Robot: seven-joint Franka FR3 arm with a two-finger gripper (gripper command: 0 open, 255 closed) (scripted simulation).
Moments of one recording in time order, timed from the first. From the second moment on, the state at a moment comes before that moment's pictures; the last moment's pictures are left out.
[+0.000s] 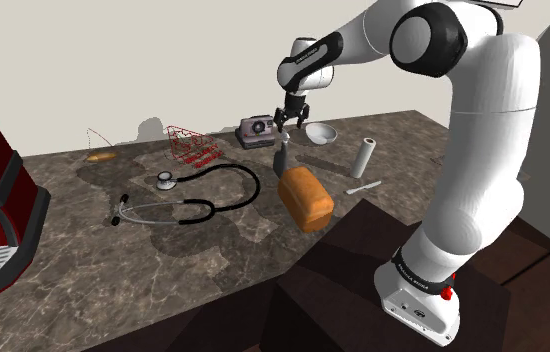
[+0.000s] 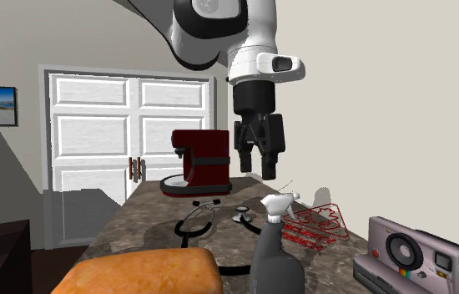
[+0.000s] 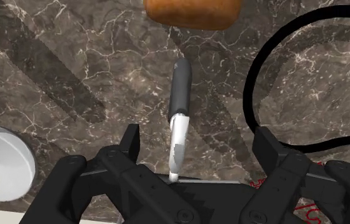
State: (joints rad) arm -0.19 0.44 -0.12 -1.82 0.04 2.29 -0.06
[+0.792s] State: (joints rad) arm -0.22 0.61 -0.11 -1.71 0.08 2.36 -0.07
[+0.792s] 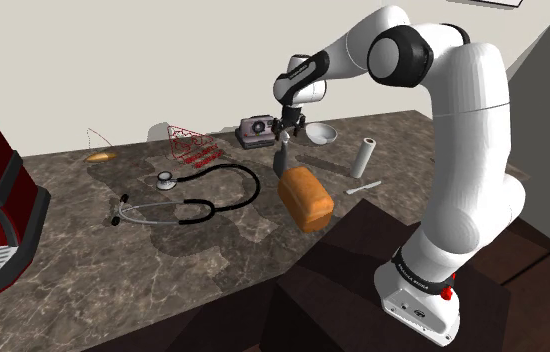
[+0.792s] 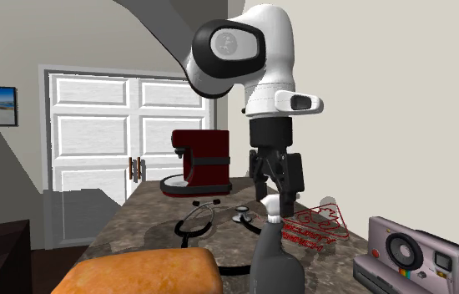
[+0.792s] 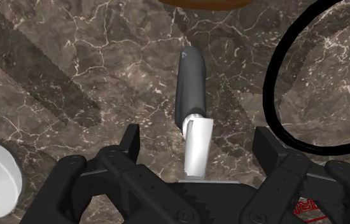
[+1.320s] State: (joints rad) arm -0.22 0.61 -0.11 -1.71 0.08 2.36 -0.07
